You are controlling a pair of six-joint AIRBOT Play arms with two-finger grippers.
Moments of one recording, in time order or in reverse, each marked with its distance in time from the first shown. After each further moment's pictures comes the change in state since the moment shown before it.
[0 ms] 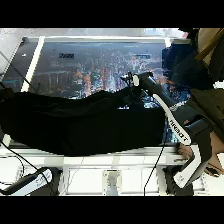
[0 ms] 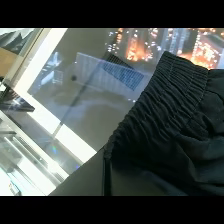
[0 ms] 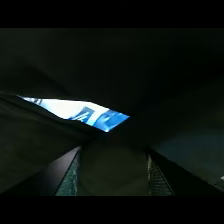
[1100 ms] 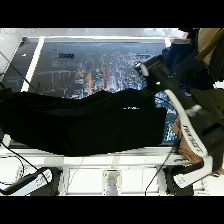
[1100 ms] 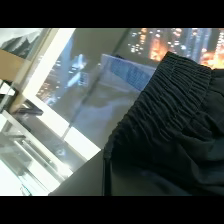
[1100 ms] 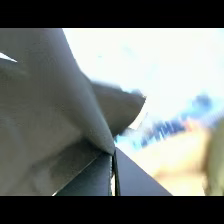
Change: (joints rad) left arm 0.001 0.000 0.000 0.027 0.004 0.031; right arm -0.018 0.225 0.116 -0.385 0.387 -0.043
